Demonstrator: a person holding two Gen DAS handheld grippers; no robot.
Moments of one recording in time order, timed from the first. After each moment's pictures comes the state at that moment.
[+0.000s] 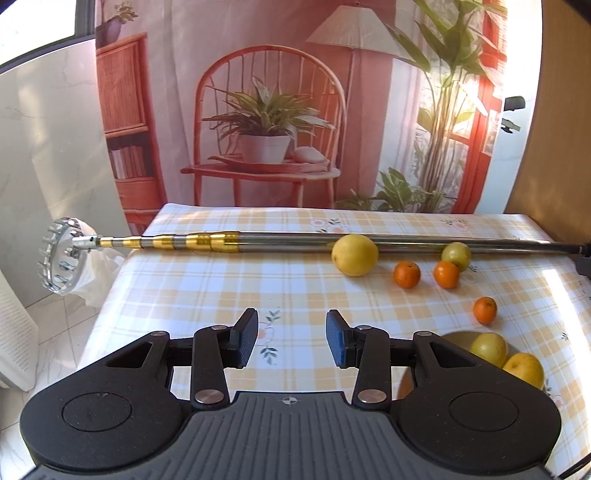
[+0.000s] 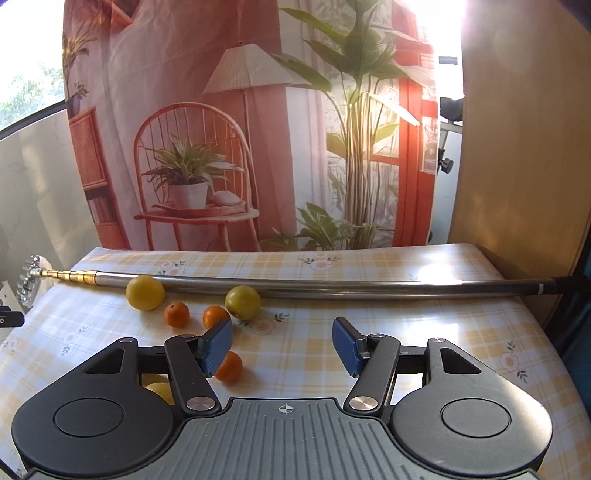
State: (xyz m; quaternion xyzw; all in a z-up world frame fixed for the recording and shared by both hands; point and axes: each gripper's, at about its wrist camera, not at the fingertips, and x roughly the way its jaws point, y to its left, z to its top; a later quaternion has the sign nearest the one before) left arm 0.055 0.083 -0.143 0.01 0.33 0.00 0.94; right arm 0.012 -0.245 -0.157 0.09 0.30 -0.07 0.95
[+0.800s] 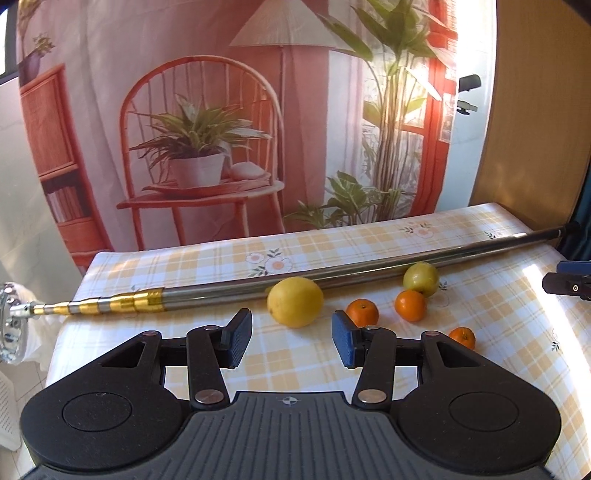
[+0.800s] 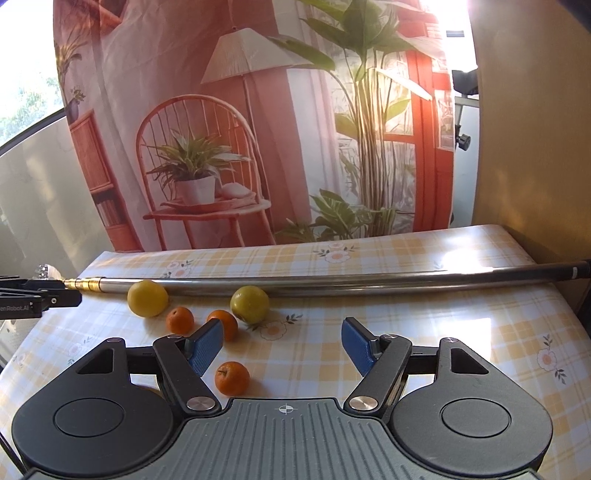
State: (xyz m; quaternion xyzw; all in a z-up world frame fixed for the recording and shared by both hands) left arm 0.131 0.016 -0.144 0.06 0.32 -0.09 0.94; right arm 0.049 -0.264 -0.180 0.14 0.31 -0.04 0.94
